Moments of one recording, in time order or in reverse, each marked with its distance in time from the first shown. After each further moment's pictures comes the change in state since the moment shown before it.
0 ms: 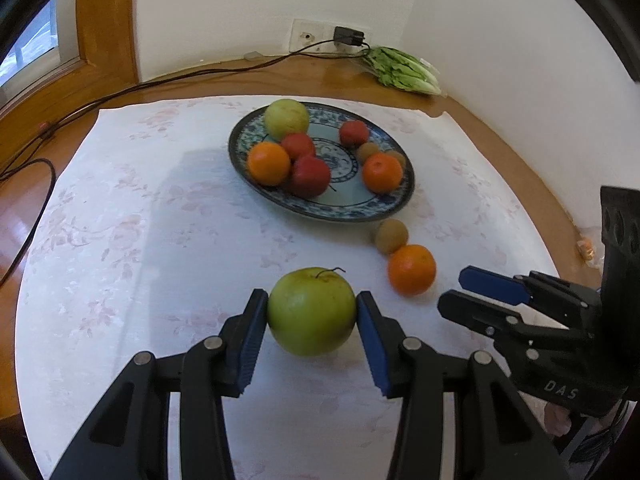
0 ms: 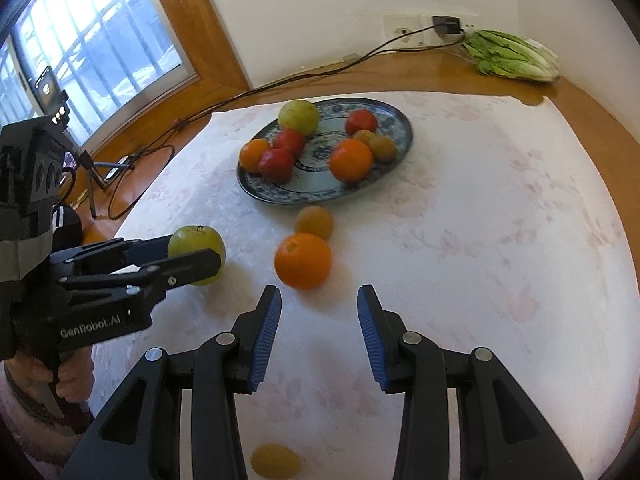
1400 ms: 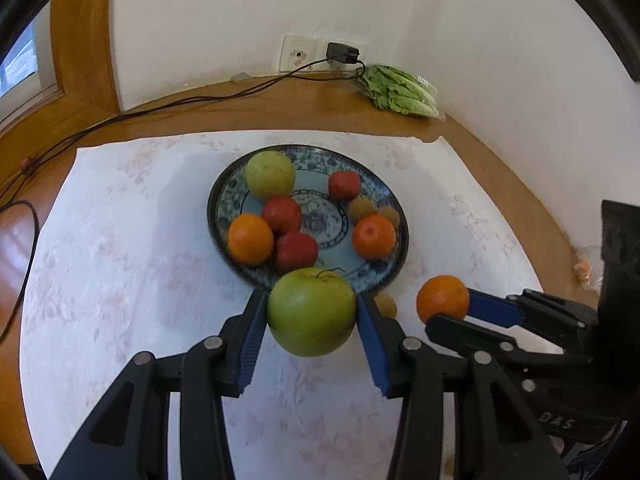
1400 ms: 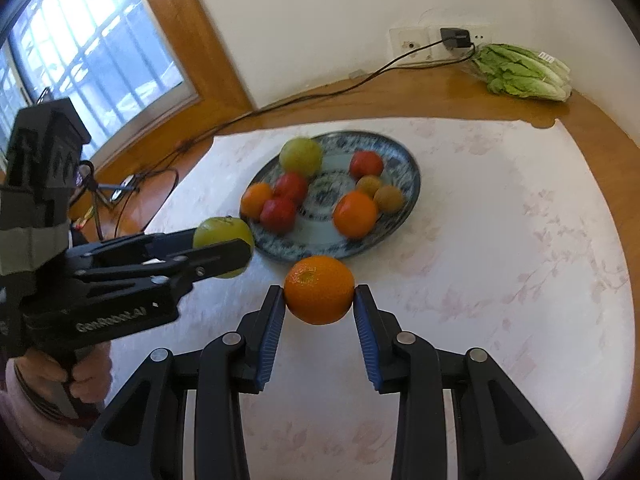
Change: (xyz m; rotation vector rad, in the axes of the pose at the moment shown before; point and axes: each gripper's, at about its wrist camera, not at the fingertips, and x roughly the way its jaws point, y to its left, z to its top) left arm 0.015 -0.012 0.054 0.013 -0.022 -0.021; right arm 0.002 -0.010 0.040 0.015 -0.030 0.031
